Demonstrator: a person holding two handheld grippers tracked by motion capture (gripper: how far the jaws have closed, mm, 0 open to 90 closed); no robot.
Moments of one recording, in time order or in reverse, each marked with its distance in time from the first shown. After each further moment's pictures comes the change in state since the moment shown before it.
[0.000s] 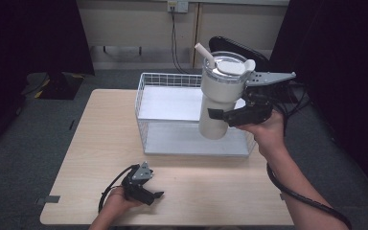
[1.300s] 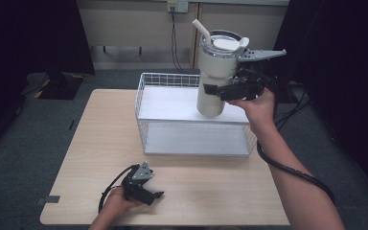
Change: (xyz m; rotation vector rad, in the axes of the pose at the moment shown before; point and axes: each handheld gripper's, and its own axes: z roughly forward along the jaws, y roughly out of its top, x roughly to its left) left arm 0.000 0.000 0.000 0.000 0.000 0.000; right arm -0.037 0.032 0.026 -0.011 -0.104 0.014
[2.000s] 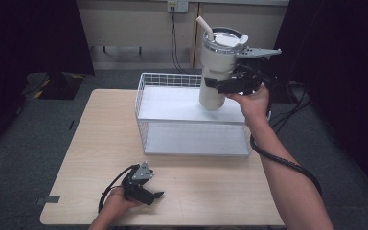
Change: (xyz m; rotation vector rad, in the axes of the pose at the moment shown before) left arm 0.000 0.000 0.000 0.002 -0.002 0.001; right arm -0.024 -0.005 0.019 -0.022 -0.105 0.021
